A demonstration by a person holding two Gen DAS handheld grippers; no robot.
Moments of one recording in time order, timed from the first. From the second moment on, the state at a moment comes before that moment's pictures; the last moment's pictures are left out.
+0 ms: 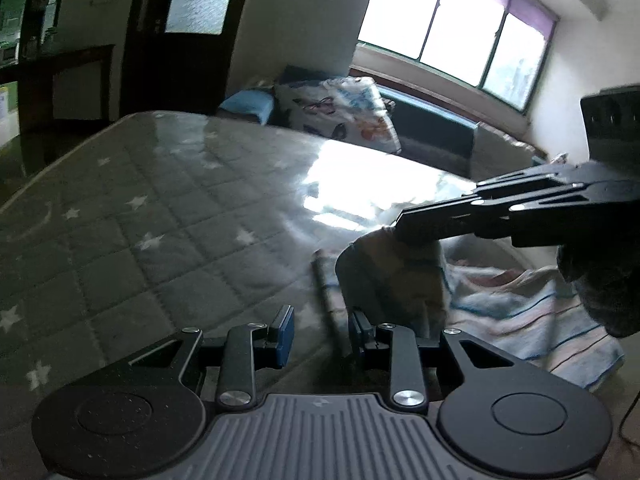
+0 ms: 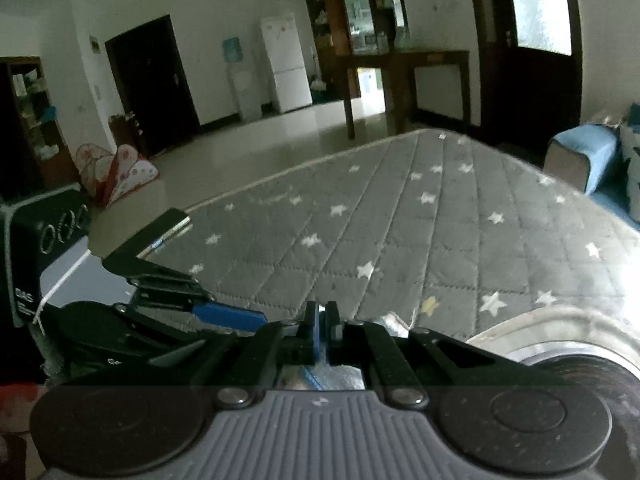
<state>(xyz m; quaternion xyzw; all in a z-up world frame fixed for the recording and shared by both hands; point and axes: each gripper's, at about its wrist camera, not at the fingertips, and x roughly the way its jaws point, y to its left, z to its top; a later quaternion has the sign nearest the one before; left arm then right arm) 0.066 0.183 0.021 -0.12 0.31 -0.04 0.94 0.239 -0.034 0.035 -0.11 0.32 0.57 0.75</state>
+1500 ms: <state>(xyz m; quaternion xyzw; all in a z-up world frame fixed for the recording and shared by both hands) 0.116 0.200 0.012 -0.21 0.35 -0.08 0.91 0.247 -0.108 0.012 -0.10 0.34 0.42 0.84</state>
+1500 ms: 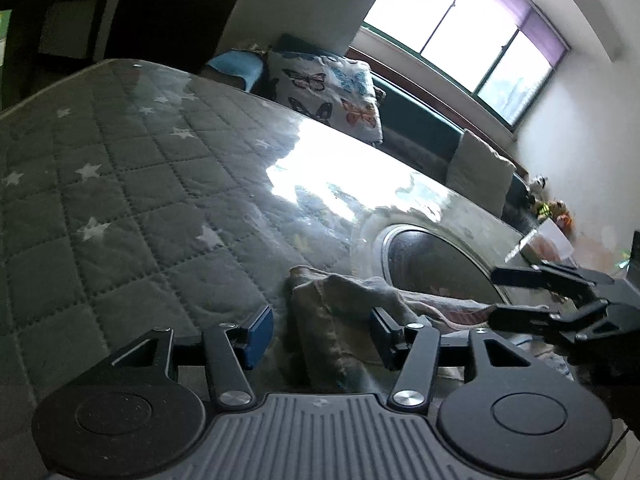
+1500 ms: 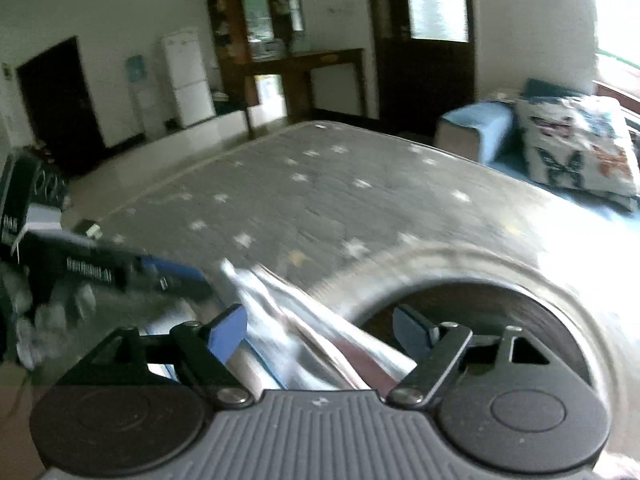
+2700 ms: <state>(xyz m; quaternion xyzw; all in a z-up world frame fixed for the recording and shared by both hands) 0.139 0.180 0.016 -0.16 0.32 -0.08 0.93 0.271 -0.200 -0.028 -0.11 0.35 0.29 0.88</state>
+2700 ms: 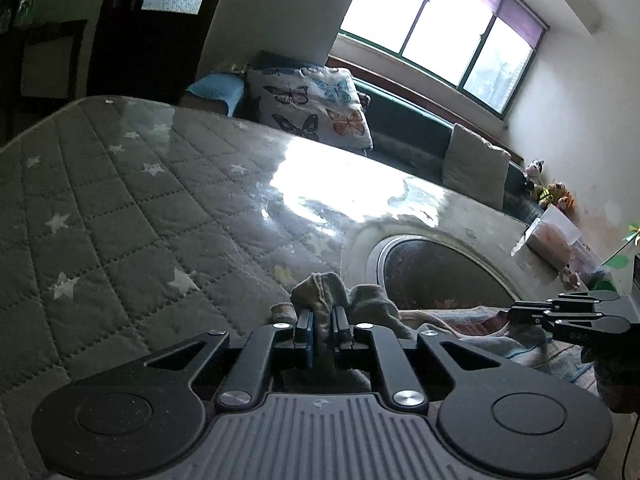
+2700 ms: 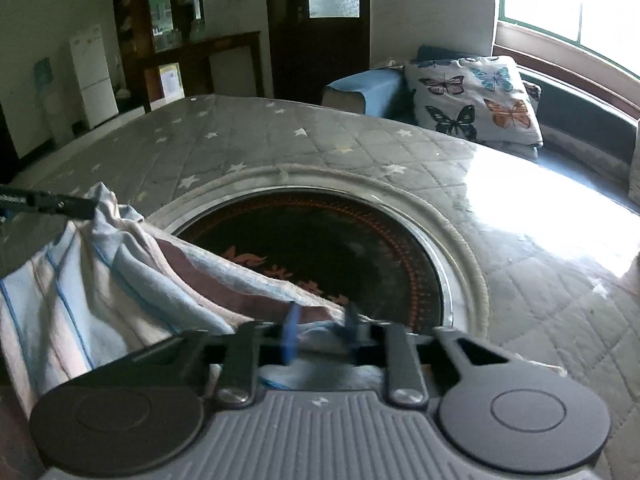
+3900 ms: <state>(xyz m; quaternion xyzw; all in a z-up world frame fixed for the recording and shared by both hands) 0.208 0.092 0.009 -0.09 0.38 -0.07 0.92 0.270 -0.204 -0.035 -0.06 0.37 0.28 0.89</state>
